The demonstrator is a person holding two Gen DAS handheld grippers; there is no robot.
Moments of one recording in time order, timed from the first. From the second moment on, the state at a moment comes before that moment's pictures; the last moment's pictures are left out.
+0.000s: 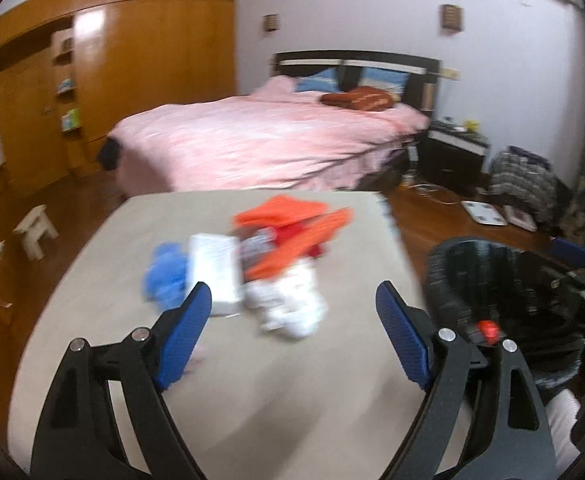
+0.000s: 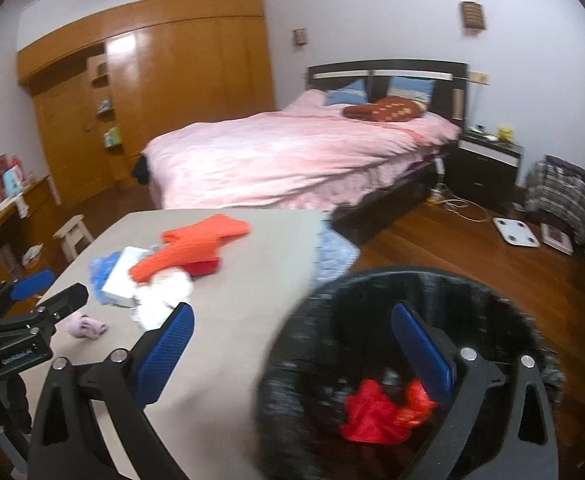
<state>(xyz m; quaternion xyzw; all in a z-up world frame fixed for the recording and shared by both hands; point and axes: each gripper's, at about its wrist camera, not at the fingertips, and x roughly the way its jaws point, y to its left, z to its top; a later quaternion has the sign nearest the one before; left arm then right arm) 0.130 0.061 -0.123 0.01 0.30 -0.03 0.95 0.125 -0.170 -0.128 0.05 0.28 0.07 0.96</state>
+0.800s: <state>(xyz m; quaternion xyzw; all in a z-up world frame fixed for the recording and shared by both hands) 0.175 0.172 -0.215 -0.03 0.40 0.06 0.92 0.169 -0.058 -0.188 0.00 0.32 0.13 0.94</state>
